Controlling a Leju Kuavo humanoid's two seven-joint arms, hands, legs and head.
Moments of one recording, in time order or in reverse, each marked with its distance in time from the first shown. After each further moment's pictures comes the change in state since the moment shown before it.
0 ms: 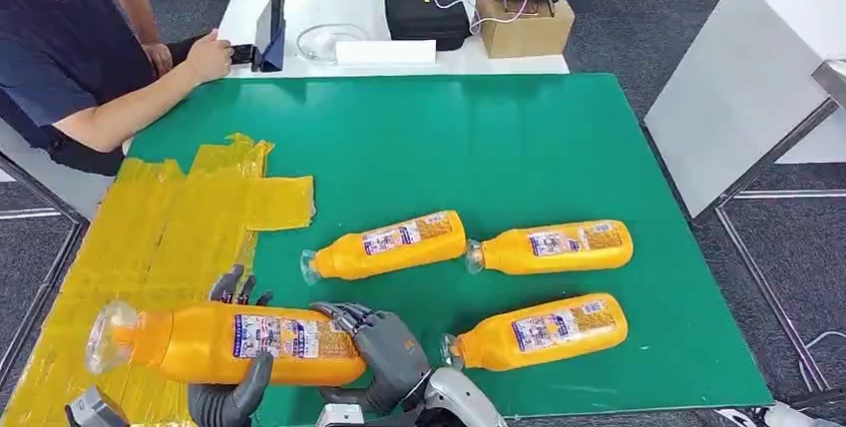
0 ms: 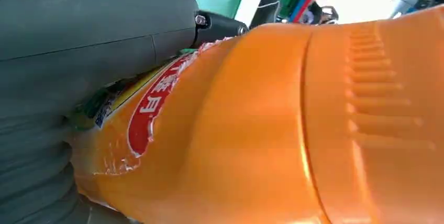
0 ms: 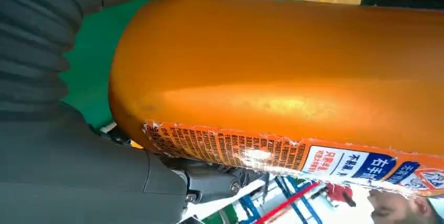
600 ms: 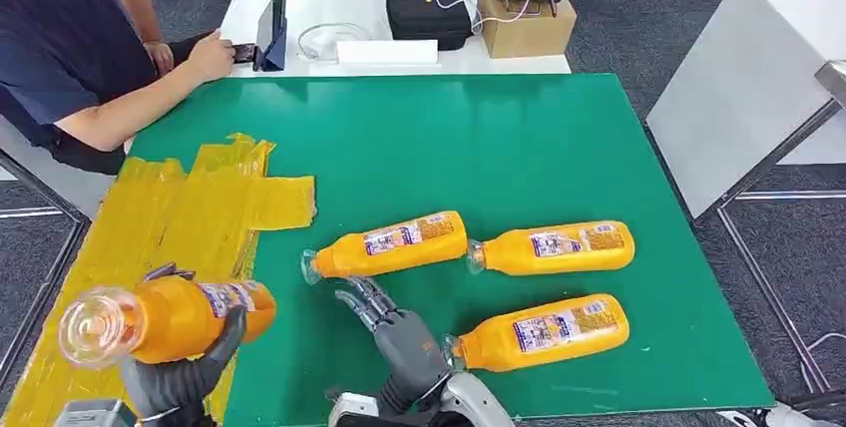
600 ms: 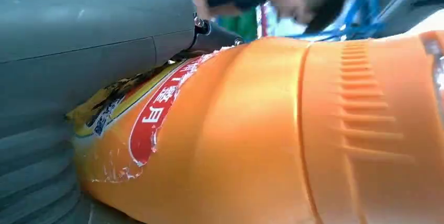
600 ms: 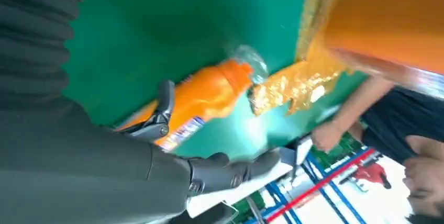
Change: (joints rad) left arm -0.031 0.001 0.016 -0.153 -0.522 0.624 -0.149; right arm 0.060 -0.058 -0.023 -0.112 -0.006 -0.076 0.106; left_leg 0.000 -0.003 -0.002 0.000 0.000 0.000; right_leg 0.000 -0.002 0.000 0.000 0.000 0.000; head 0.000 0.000
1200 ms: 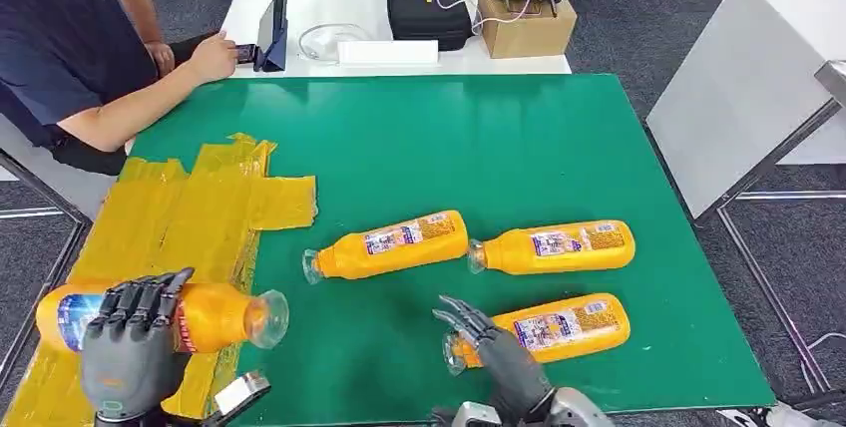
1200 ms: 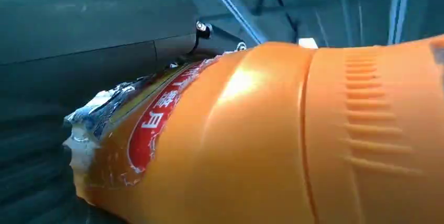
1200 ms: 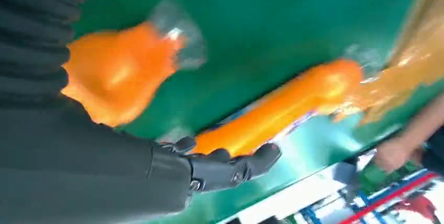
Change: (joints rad) left arm -0.073 0.023 0.304 0.099 -1.221 0.438 0.092; right arm 0.102 -0.396 -0.151 -0.273 -0.245 0.167 -0.019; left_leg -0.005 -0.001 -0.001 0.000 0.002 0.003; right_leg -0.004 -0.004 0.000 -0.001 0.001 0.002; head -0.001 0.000
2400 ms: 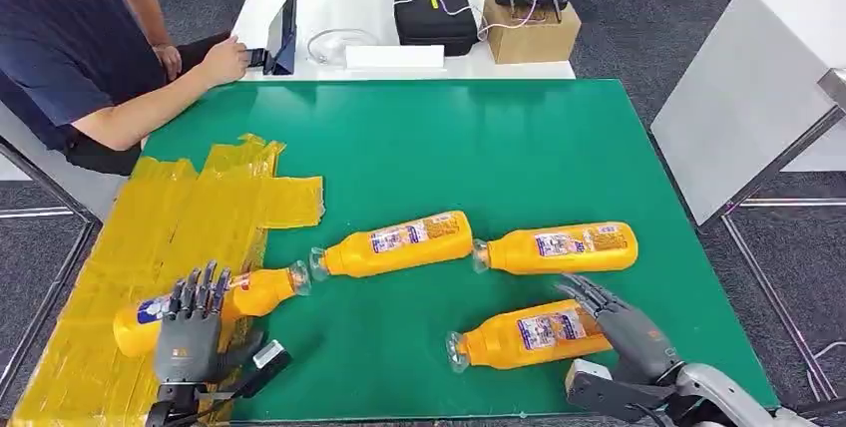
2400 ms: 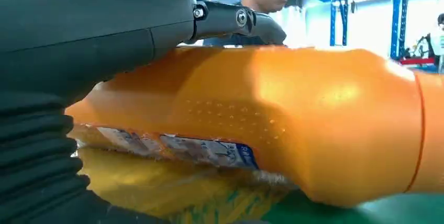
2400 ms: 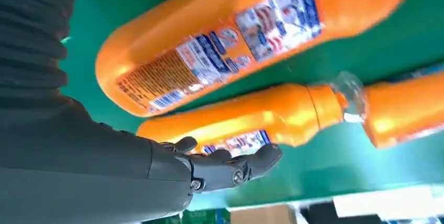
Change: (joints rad) left arm -0.249 0.173 0.003 0.765 -0.092 0.006 0.213; right arm 0.054 -0.300 -0.304 -0.081 0.029 0.188 0.064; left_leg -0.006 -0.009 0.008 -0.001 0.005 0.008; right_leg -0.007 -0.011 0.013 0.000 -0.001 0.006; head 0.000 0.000
